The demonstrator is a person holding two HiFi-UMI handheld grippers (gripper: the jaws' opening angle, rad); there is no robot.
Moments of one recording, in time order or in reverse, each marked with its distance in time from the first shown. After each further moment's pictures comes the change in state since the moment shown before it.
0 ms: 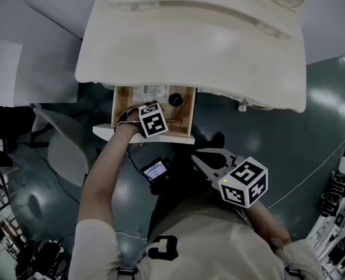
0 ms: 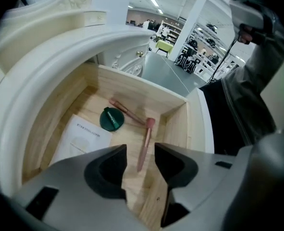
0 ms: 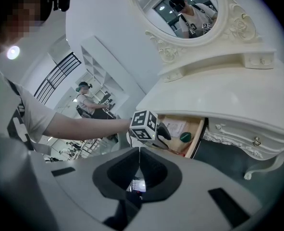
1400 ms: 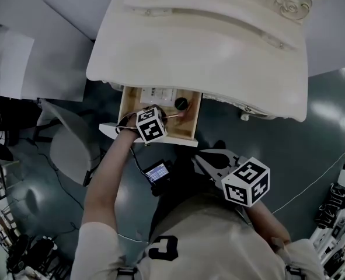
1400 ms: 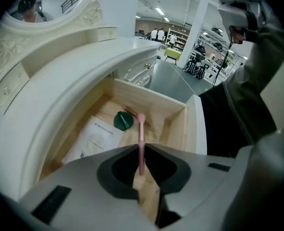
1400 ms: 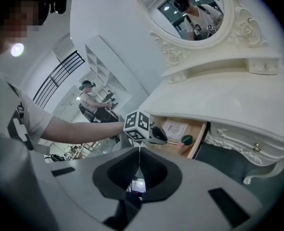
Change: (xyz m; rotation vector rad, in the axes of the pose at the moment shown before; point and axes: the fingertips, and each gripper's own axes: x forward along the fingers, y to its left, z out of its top) left arm -0.032 0.006 -0.007 -0.049 -0.098 0.130; right arm -0.004 0.007 0.008 -0.035 0.003 0.016
